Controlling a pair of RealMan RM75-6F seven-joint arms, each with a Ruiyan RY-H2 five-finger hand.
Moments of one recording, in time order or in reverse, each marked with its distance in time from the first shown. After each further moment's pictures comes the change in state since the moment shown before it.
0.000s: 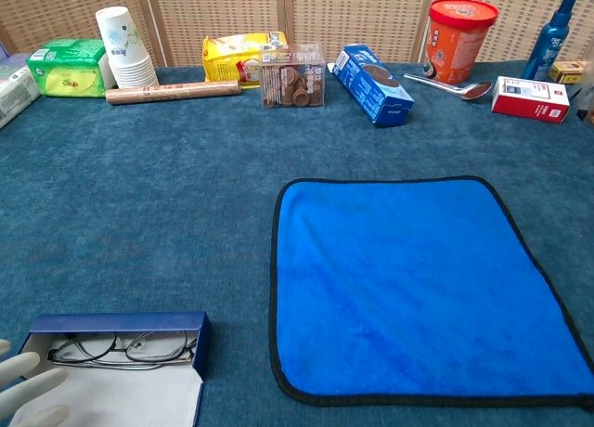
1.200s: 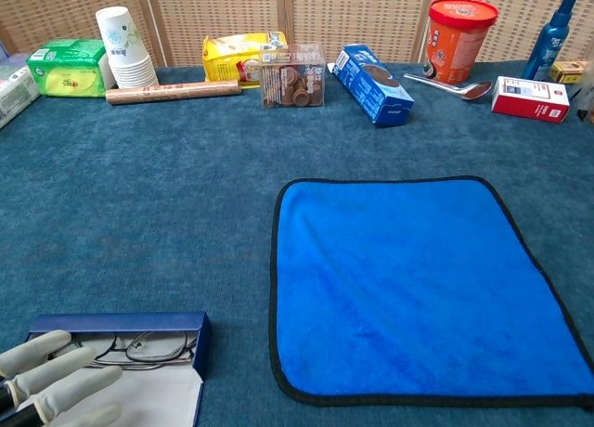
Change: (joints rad) left arm -0.099 -0.025 0.005 -0.031 0.029 -0.050 0.028; right arm -0.074 -0.021 0.013 0.089 0.042 0.050 0.117
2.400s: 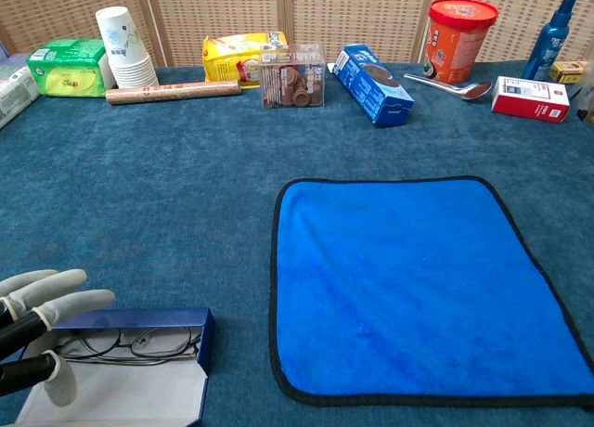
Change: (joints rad) left arm 0.000 0.027 -0.055 -0.243 -0.150 -0.027 -0.143; right arm -0.028 0.005 0.008 0.005 0.011 -0.003 0.021
